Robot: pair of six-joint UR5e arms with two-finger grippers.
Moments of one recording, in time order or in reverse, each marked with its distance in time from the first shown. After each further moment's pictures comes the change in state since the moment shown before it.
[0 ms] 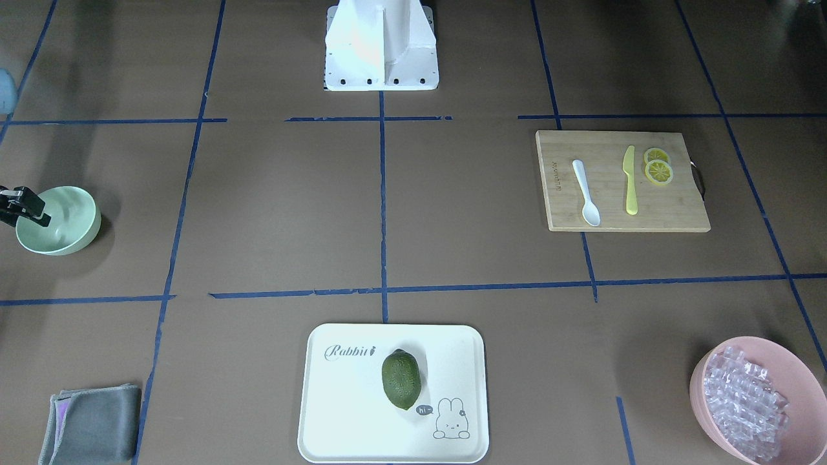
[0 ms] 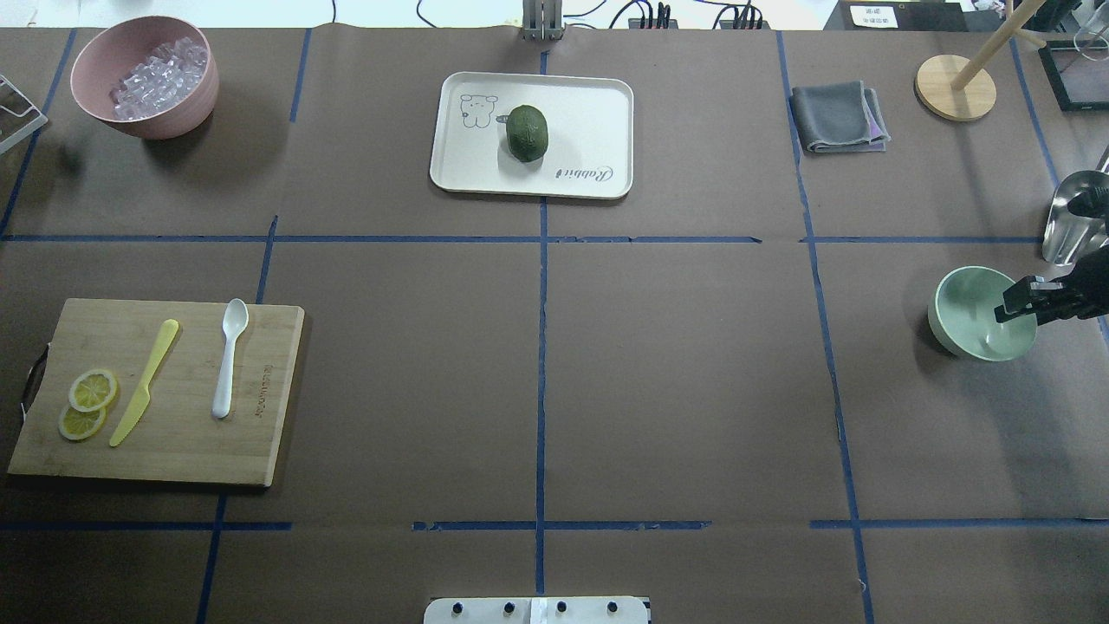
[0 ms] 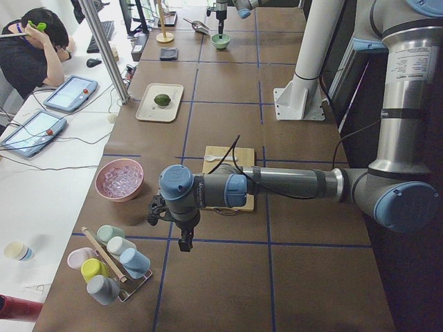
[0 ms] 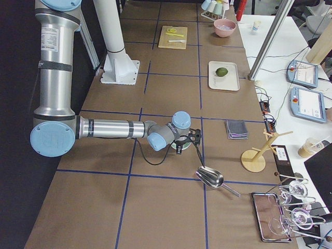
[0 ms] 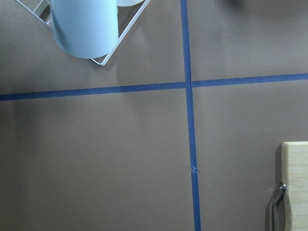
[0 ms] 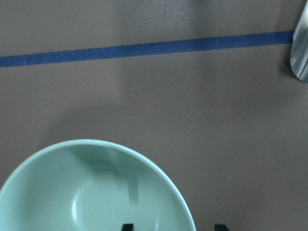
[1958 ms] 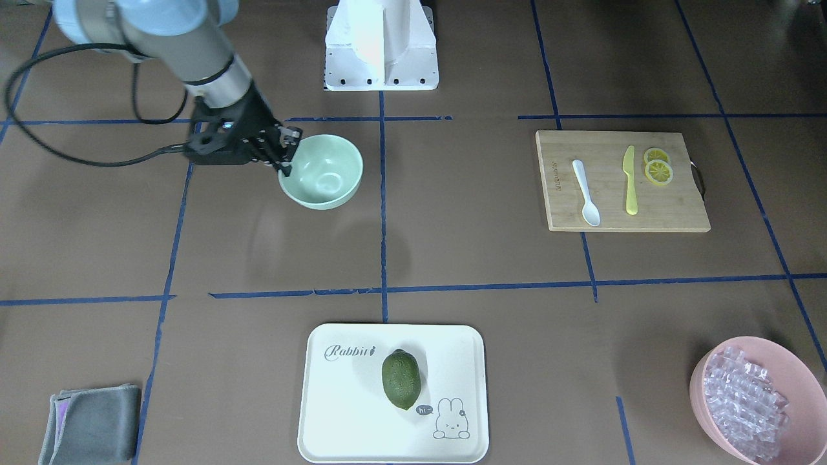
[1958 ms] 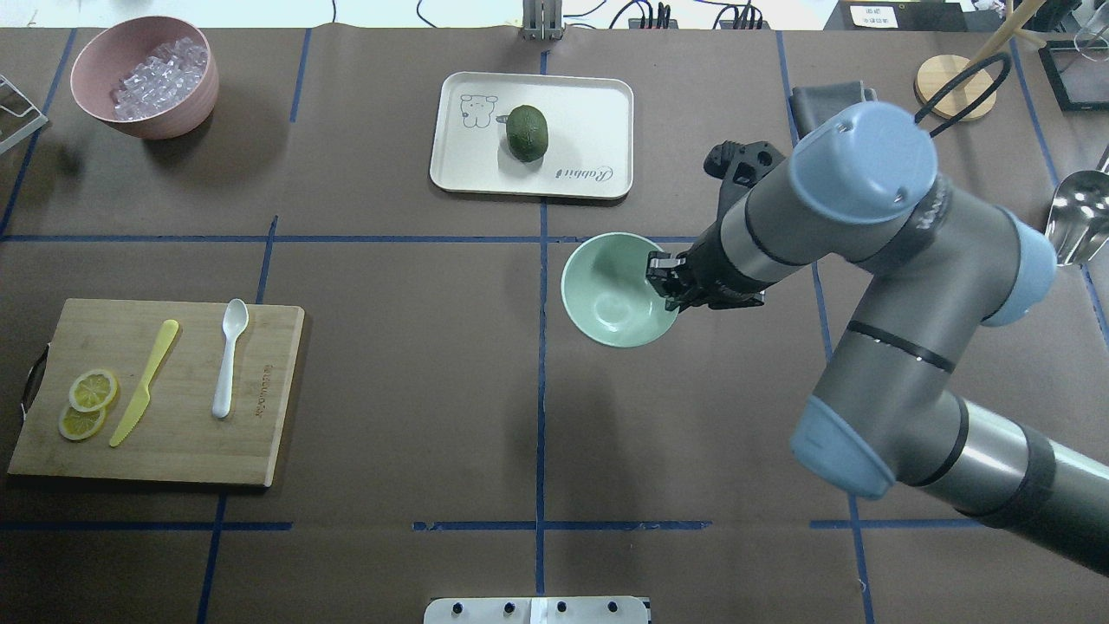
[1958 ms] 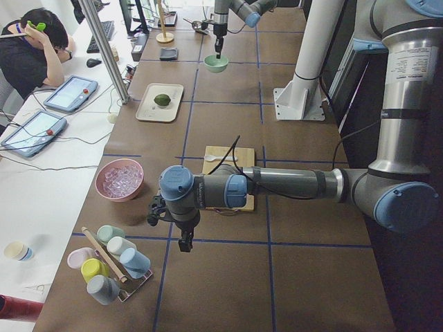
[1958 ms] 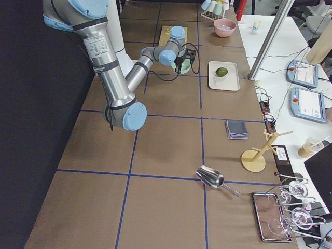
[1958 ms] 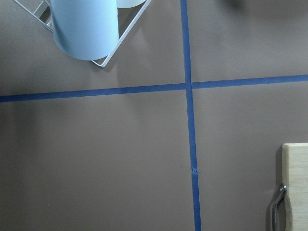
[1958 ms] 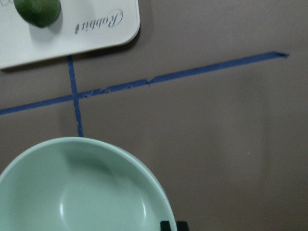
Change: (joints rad) left arm 0.000 0.000 0.002 -0.001 0.000 -0.003; right arm -0.489 0.570 0.372 -0.571 -0.324 0.603
